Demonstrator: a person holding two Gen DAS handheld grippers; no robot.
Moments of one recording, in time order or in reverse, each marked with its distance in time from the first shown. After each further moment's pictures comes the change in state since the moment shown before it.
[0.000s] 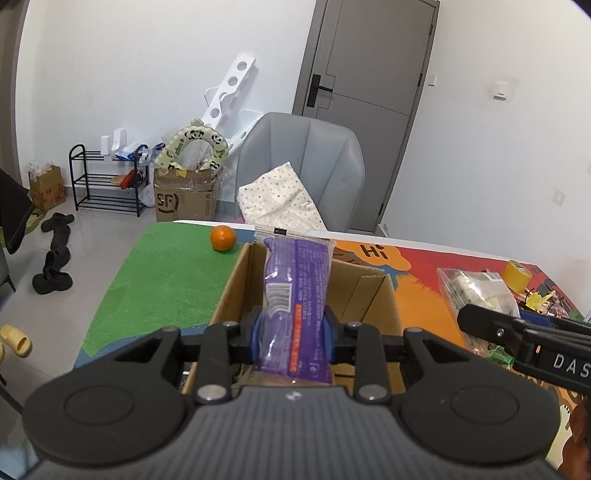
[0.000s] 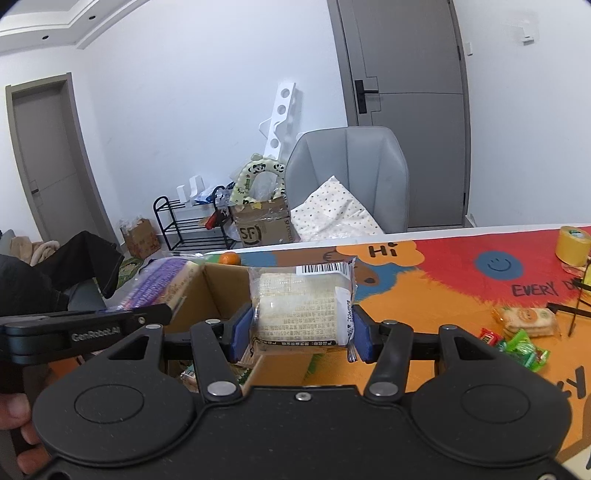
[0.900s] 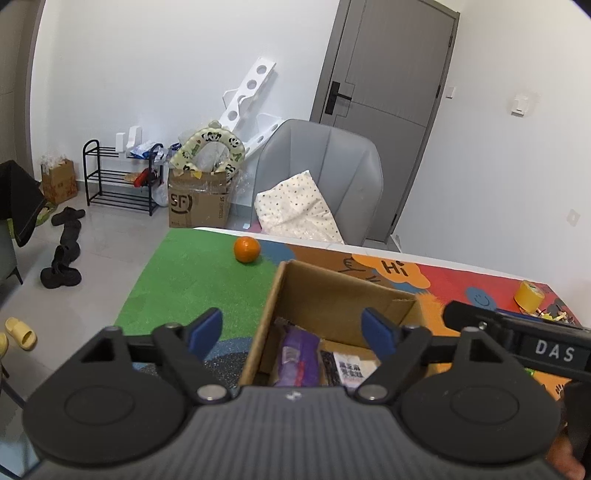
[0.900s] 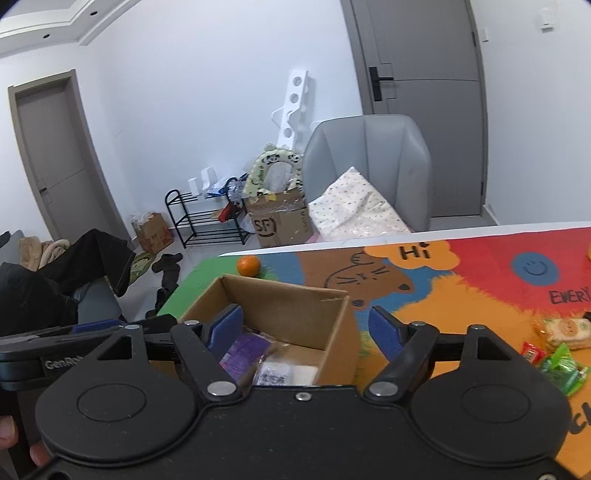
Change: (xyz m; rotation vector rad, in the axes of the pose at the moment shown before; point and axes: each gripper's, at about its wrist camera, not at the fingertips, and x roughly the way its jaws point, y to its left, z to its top) left arm -0.005 0.024 0.015 -0.045 -0.023 0.034; right arm 0.027 0.012 0.019 0.027 0.032 0.032
